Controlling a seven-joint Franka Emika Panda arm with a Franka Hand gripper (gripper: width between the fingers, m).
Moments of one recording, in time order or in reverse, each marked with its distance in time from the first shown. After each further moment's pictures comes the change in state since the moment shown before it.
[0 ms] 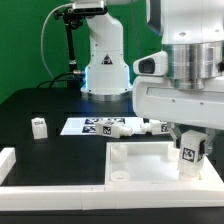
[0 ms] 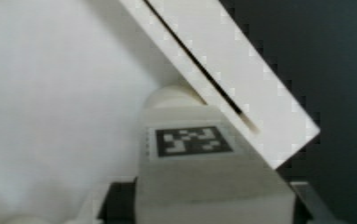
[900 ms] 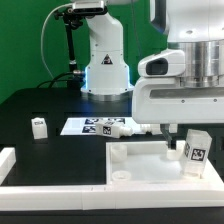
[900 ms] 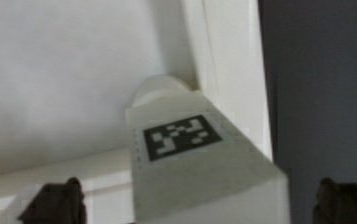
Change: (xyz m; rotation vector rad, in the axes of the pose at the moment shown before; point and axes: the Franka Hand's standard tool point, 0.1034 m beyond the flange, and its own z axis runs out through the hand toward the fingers) arm -0.010 -0.006 -0.001 -0.008 0.004 -0.670
